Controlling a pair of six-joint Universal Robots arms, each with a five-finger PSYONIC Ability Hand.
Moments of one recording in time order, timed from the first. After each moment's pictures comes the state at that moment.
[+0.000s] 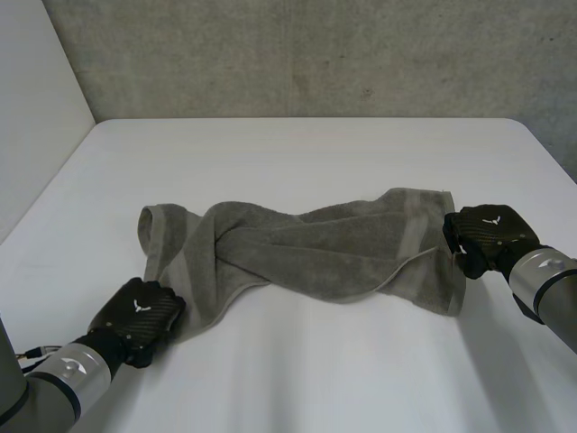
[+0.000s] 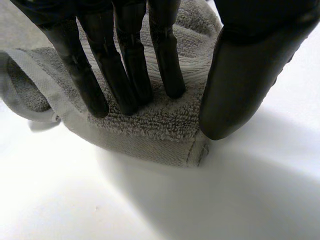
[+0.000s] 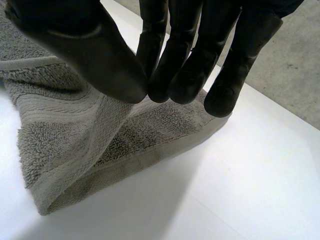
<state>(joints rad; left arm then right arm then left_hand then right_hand) 4.60 -1.74 -2.25 3.49 -1.17 3.78 1.69 -1.28 1.78 -0.12 1.29 2.76 0.85 0.86 0.85 0.86 0.68 1.32 1.33 1.33 1.33 1.16</state>
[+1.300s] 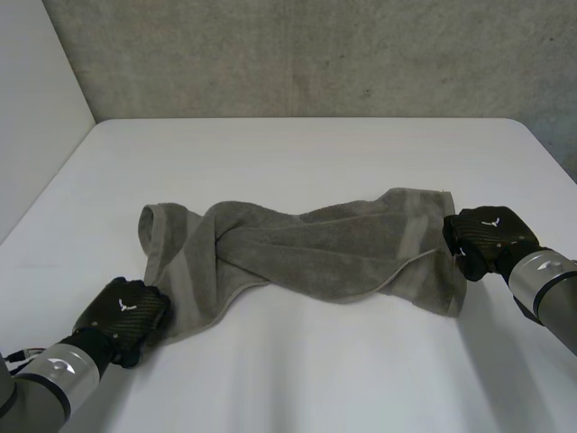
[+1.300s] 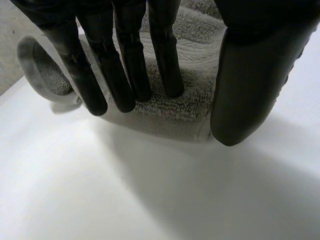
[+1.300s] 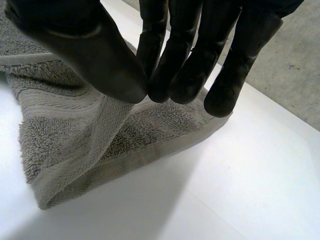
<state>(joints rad) 4.63 -1.70 -2.27 3.47 -1.21 3.79 1.69 -1.28 1.79 -0.12 1.29 2.73 0.75 0.74 0.74 0.74 0.57 1.32 1.33 1.33 1.33 1.16</state>
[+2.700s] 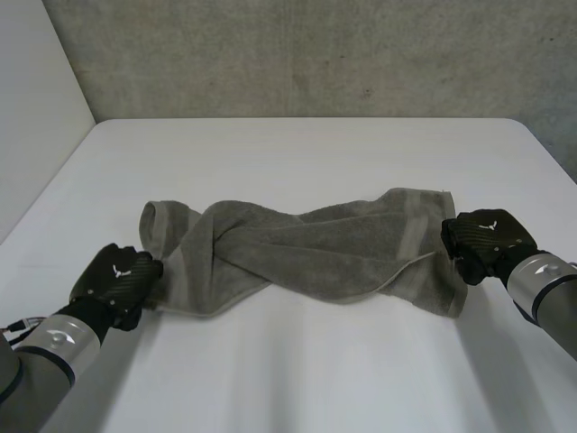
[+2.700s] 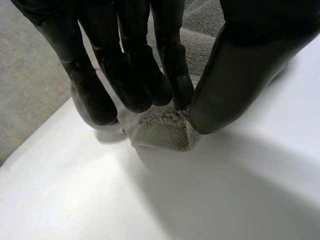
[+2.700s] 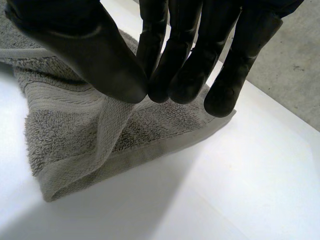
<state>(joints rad) 4.62 -1.71 -2.21 3.59 -1.22 3.71 1.69 -1.29 1.80 -0.11 1.29 2.70 1.30 1.34 1.34 1.35 0.92 1.32 1.33 1.33 1.33 1.16</state>
